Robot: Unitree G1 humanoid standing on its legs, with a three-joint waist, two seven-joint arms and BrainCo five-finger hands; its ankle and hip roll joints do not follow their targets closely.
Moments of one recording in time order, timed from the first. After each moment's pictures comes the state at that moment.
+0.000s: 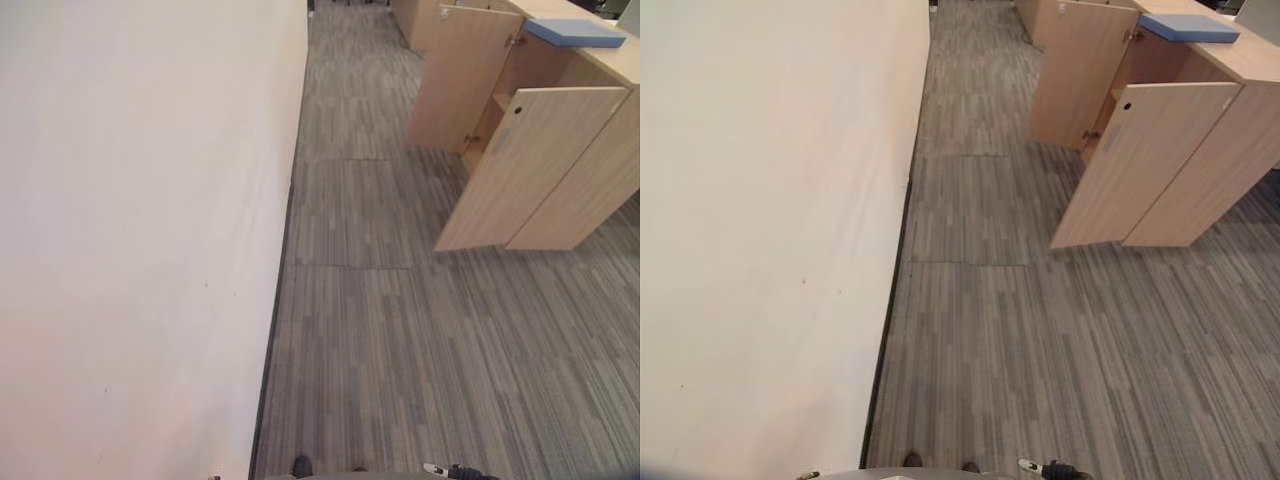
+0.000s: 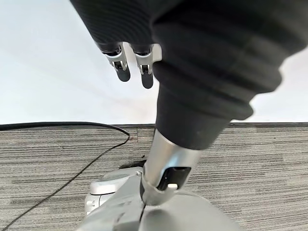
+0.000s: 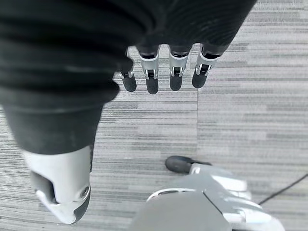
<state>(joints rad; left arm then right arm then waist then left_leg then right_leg) 0.04 0.23 -0.12 1.29 -0.10 0.00 0.08 -0.04 -0.24 0.17 1.35 0.19 0.03 0.00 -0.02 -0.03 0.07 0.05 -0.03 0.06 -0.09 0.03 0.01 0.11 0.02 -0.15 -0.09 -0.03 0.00</state>
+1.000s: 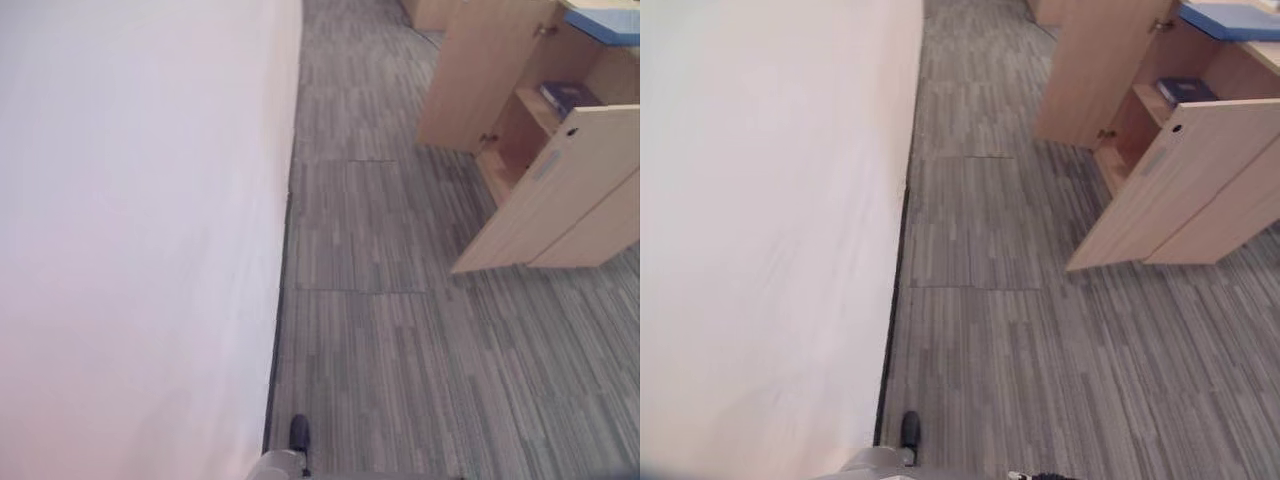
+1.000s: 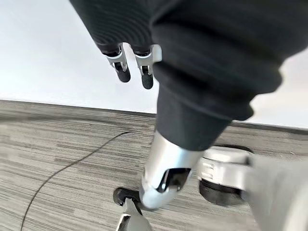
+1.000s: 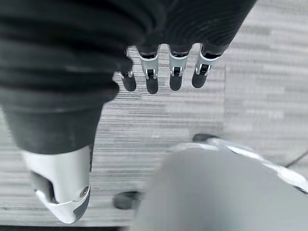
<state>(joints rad) 0.17 0.11 -0.07 1.43 -0.17 0.04 0.03 -0.05 -0.21 0.15 1.45 0.13 0.06 0.04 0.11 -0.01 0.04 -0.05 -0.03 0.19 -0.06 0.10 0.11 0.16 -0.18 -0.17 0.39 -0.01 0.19</state>
